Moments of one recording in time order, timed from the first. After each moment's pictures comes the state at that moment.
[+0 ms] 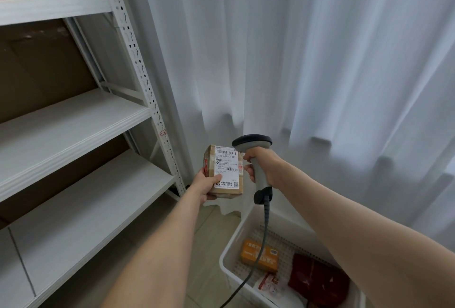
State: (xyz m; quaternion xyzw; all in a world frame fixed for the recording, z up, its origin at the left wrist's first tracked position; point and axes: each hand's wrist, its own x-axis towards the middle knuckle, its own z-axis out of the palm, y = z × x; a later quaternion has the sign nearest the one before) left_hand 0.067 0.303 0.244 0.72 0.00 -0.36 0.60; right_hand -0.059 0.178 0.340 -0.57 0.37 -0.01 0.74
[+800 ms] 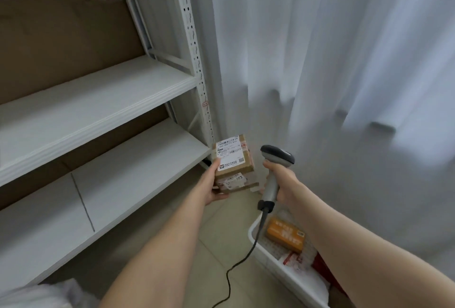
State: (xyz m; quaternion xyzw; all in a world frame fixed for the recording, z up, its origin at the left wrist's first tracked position) left_hand 0.069 0.427 0.218 0.66 0.11 -0.37 0.64; right_hand -0.031 0.268 0.240 -0.48 0.43 -0.04 0.76
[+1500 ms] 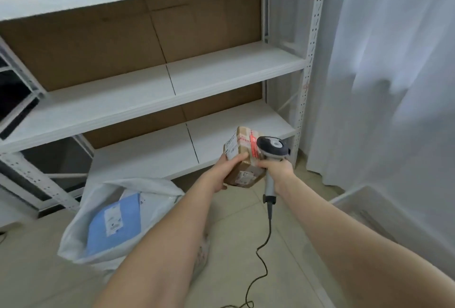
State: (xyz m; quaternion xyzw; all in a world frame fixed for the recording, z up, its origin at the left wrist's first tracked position) left_hand -0.102 0.719 0.264 0.74 0.12 -0.26 0.61; right_hand -0.119 0.566 0.256 -0.62 0.27 0.07 0.73
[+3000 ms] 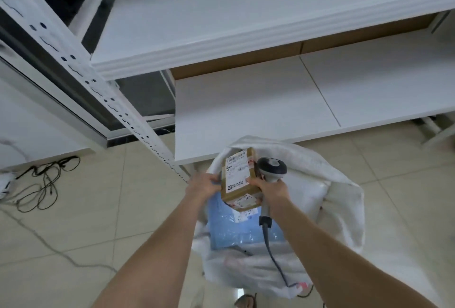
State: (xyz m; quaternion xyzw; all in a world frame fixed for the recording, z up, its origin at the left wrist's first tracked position) left_hand 0.025 1.363 0.005 0.89 0.26 -0.27 0.27; right_hand 0.023 1.180 0.007 -0.64 0.31 0.26 0.65
